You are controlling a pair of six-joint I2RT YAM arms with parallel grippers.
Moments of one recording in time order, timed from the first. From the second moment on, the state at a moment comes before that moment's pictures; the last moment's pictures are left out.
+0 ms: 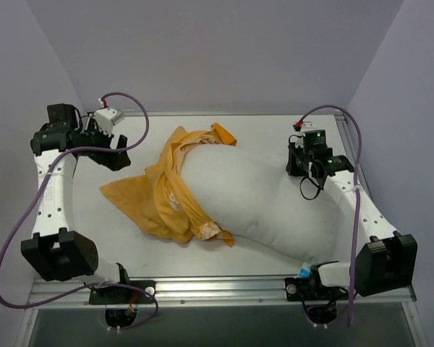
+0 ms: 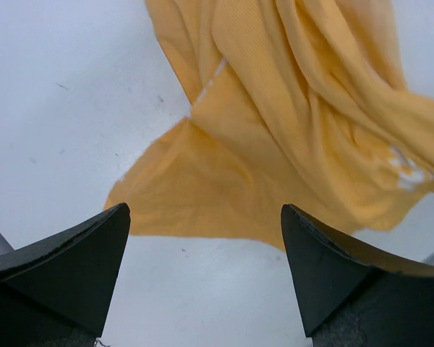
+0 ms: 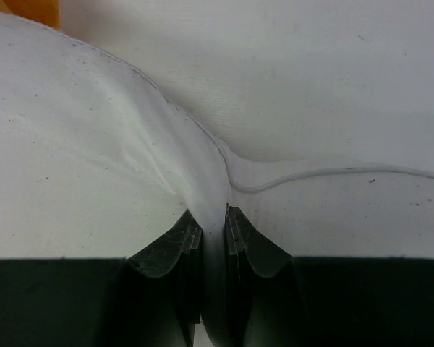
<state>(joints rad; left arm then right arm) 0.18 1.49 1.62 -1.07 0.58 0.59 0.19 1.29 1.08 -0.57 -0.01 0.13</state>
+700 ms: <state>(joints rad) -0.16 1.29 0.86 -0.83 0.24 0.84 0.15 1.40 1.10 -0.53 0.05 0.10</state>
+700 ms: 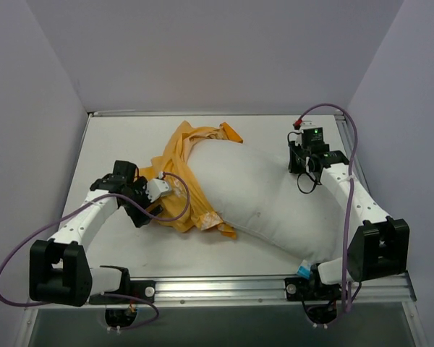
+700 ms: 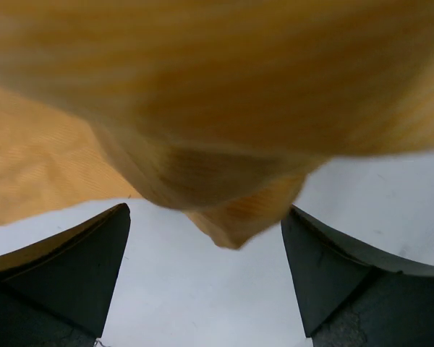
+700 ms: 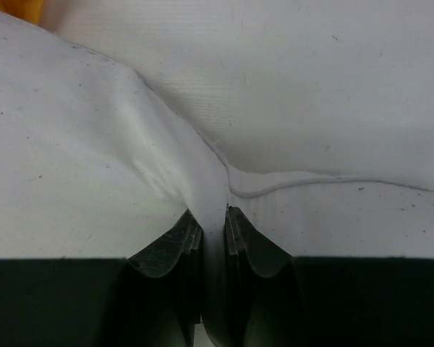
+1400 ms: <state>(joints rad) 0.16 1.26 0.80 -0.27 0.16 0.65 0.08 1.45 1.10 -0.50 0.08 0.10</state>
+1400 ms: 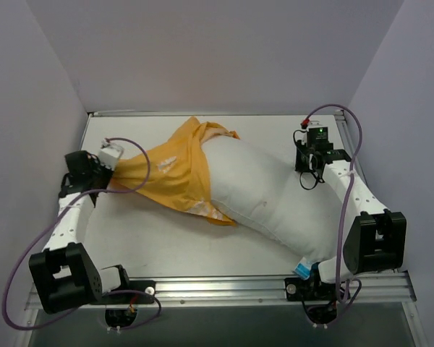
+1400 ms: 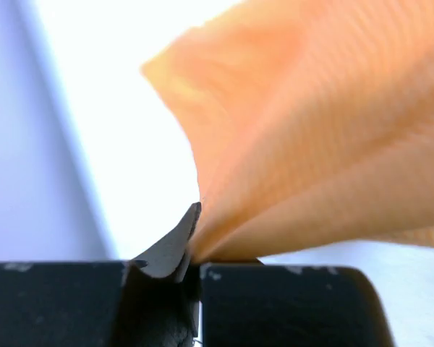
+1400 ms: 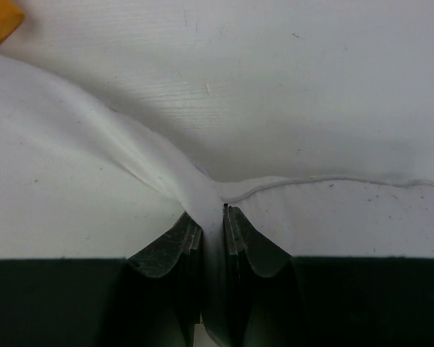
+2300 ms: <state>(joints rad) 0.30 1.19 1.59 -0.52 0.26 0.46 -0.10 1.47 1.14 -0.46 0.07 0.16</state>
